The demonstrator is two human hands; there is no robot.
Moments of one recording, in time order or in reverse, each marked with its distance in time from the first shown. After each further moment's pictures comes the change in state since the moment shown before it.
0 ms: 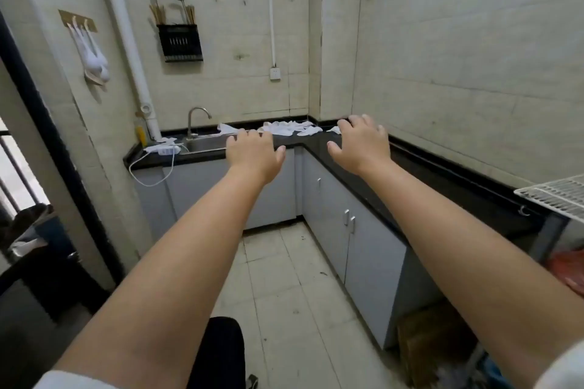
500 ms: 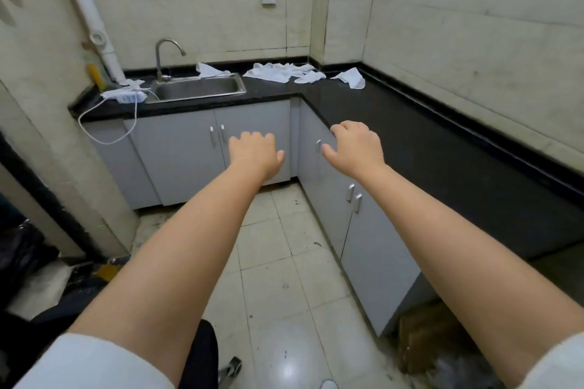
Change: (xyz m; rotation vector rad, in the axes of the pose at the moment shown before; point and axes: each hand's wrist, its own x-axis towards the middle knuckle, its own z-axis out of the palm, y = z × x) left_hand 0.159 0.026 0.210 0.116 -0.370 0.064; right_hand 0.137 0.057 0.216 0.024 -0.219 0.000
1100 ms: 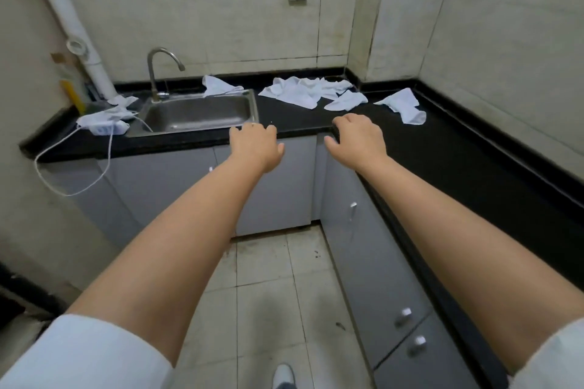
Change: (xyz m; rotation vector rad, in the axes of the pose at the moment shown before) left_hand 0.452 -0.042 0.032 0.010 -0.014 -0.089; right_hand 0.455 0.033 0.127 0.062 -0.017 -0.097
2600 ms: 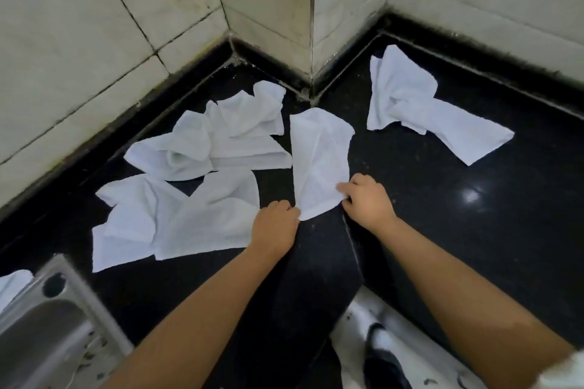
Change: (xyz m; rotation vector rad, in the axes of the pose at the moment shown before) left_hand 0.754 0.145 0.272 -0.154 -0.312 0.909; right_hand 0.569 0.260 0.366 0.082 -0.389 0.688
